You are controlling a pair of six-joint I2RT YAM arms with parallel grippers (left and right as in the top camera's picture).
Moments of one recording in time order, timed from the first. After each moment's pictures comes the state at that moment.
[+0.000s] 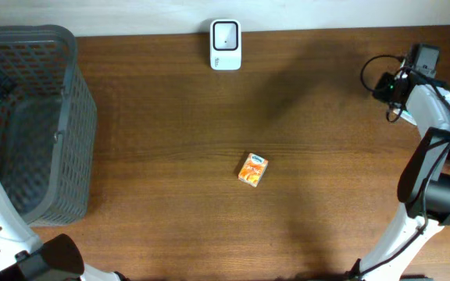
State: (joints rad) left arm 0.47 1.73 2.14 -1.35 -0.18 -0.39; right arm -0.34 2.14 1.59 -0.46 0.03 0.18
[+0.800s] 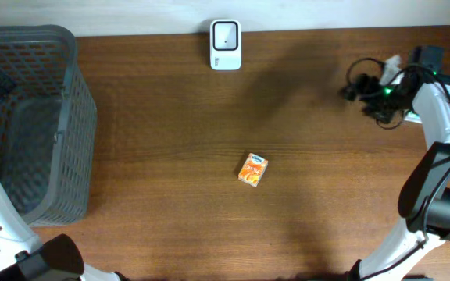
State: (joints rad) left arm 0.47 1.73 2.14 -1.35 -0.18 -0.39; right arm -0.30 2.01 1.59 -0.89 -0.62 0.18
